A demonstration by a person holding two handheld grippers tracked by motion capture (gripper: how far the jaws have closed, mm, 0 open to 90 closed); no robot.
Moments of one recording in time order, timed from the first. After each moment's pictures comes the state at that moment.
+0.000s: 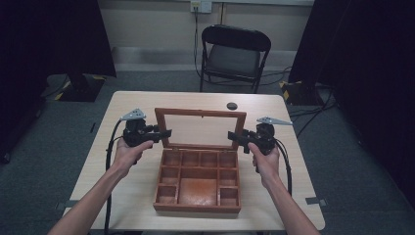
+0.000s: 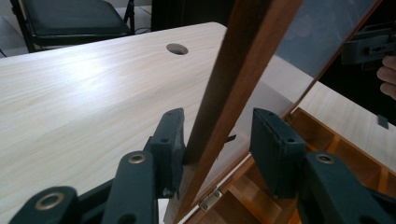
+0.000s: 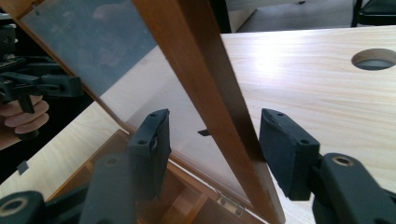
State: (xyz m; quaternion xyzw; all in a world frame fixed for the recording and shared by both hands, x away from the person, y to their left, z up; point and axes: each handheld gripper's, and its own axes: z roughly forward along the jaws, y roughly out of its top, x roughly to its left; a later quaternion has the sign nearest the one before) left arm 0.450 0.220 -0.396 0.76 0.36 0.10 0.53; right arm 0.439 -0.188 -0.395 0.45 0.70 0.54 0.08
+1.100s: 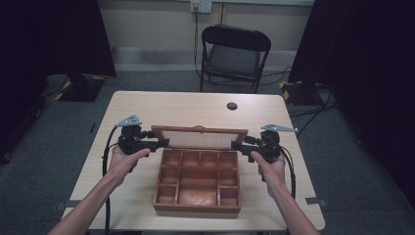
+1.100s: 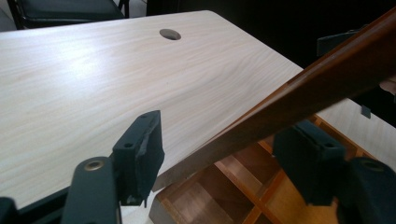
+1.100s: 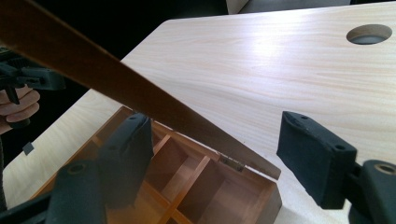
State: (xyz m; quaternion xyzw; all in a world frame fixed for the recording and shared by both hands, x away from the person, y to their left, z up) left arm 0.429 0.228 -0.399 0.76 0.37 0.07 0.52; right arm 0.416 -0.199 -0.396 0.46 0.72 0.52 0.07
